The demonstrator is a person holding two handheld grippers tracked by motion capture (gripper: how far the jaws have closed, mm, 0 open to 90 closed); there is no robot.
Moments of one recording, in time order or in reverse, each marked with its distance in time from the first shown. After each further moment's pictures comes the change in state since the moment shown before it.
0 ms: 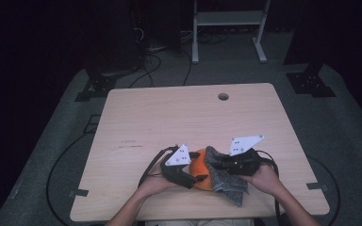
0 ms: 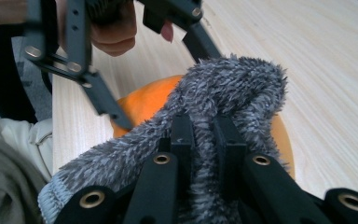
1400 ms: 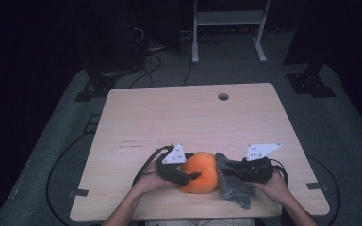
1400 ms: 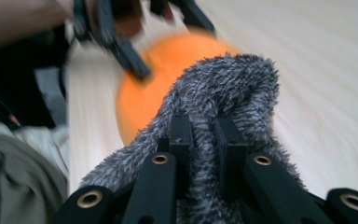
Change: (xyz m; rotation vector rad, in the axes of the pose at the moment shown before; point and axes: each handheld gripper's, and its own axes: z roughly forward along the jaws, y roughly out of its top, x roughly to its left) left arm 0.015 -0.016 -0.003 0.074 0.013 -0.019; right arm -0.008 -0.050 -0.013 -0.097 0.053 0.122
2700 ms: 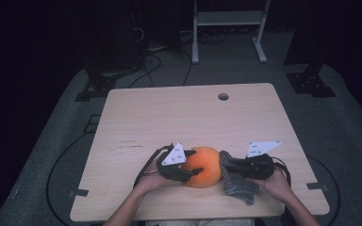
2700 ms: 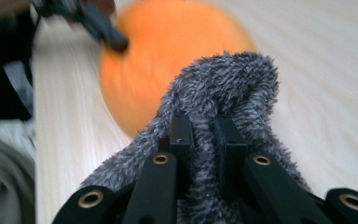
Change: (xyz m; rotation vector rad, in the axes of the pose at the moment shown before) left arm 0.000 -0.001 0.004 -0.098 0.044 0.037; right arm -0.015 -0.009 0.000 0.059 -0.069 0.045
